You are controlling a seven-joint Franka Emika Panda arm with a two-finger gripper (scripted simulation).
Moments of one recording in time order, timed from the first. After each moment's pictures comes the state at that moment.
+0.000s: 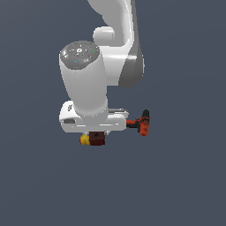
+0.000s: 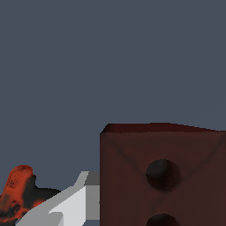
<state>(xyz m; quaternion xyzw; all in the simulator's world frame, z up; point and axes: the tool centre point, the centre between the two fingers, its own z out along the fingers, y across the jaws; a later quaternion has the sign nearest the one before) 0.097 -0.057 0.229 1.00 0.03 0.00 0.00</state>
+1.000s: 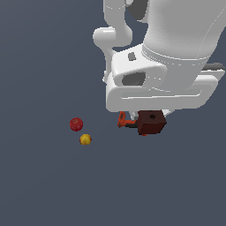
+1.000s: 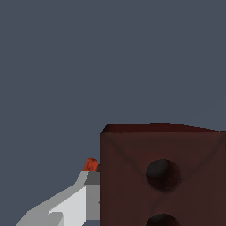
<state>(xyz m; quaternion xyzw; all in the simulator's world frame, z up) 0.131 0.085 0.380 1.00 0.03 0.00 0.00</state>
